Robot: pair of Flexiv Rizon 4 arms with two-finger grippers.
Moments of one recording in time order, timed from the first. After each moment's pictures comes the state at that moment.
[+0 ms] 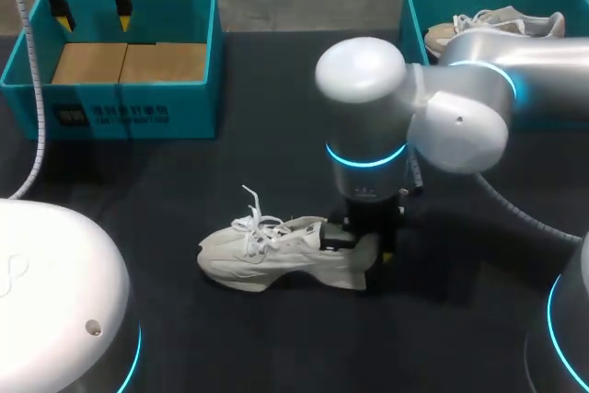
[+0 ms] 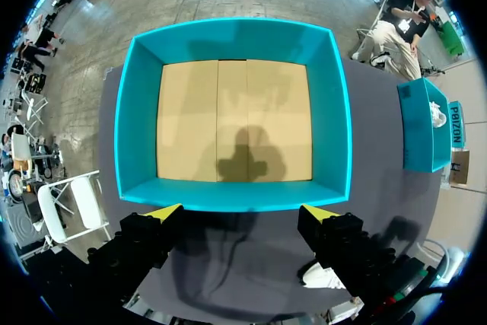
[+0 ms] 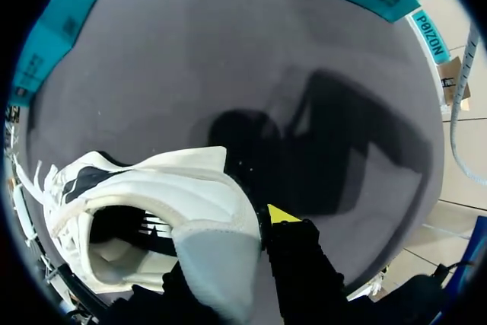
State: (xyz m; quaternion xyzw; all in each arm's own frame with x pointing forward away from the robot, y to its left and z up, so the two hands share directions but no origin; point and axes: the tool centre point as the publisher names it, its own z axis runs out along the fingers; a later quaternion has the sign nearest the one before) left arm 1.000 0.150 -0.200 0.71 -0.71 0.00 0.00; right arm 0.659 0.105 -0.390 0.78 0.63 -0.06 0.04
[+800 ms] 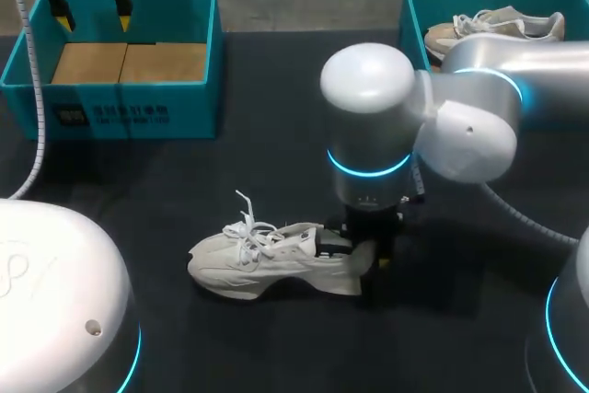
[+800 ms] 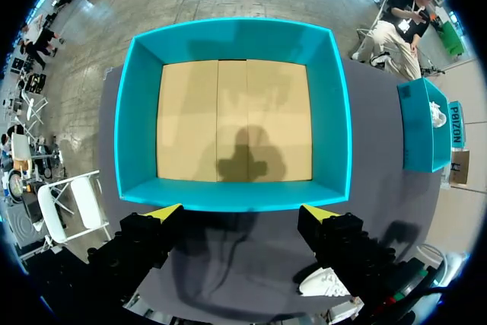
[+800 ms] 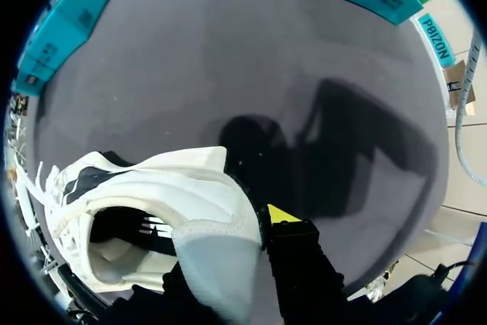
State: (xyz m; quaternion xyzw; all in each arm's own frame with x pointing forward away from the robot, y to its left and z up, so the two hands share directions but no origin) left arm 1.000 0.150 -0.200 0.71 -0.71 0.00 0.00; right arm 0.646 0.114 -0.382 0.77 0.64 -0.04 0.04
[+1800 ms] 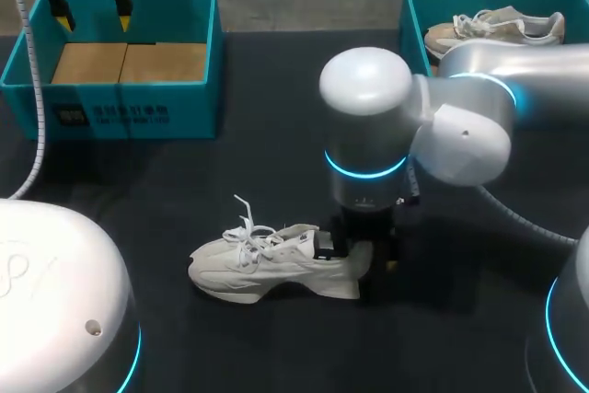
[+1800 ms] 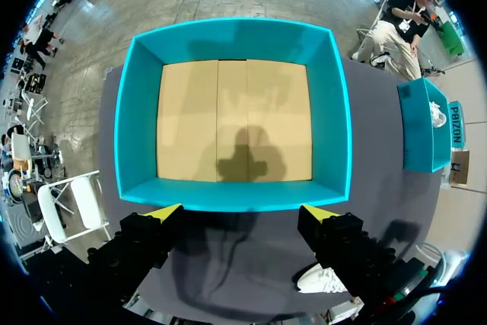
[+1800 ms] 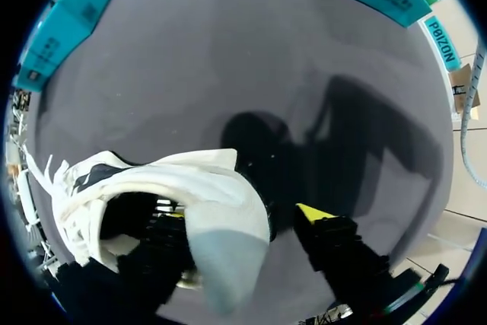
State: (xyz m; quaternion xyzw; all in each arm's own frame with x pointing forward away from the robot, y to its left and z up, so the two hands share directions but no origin) left arm 1.000 0.150 -0.200 0.71 -0.71 0.00 0.00; right arm 0.649 0.123 -0.388 0.76 0.65 -0.04 0.03
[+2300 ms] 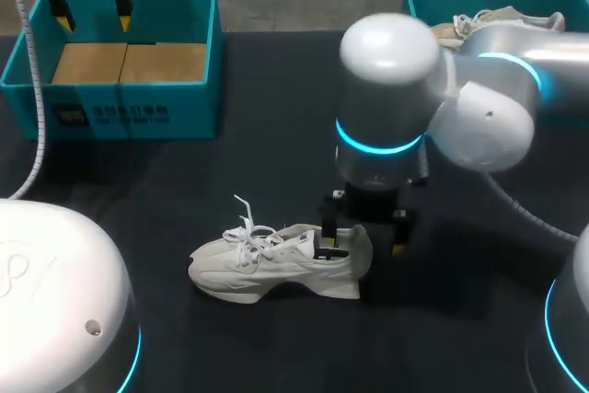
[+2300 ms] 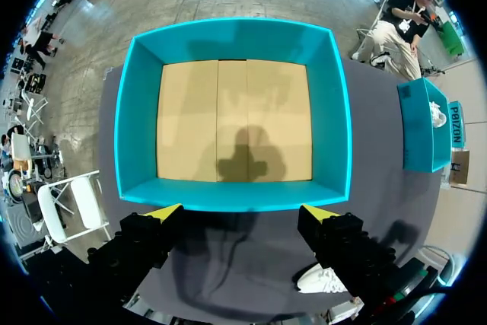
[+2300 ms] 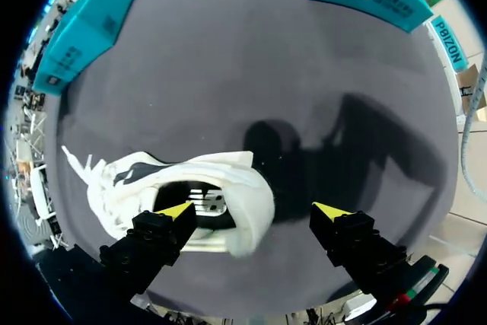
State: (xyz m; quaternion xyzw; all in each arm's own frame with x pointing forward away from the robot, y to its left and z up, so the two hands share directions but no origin) left arm 1.000 0.150 -0.200 0.71 -0.71 0.00 0.00; right arm 0.655 0.131 -0.339 0.76 0.65 0.00 0.00
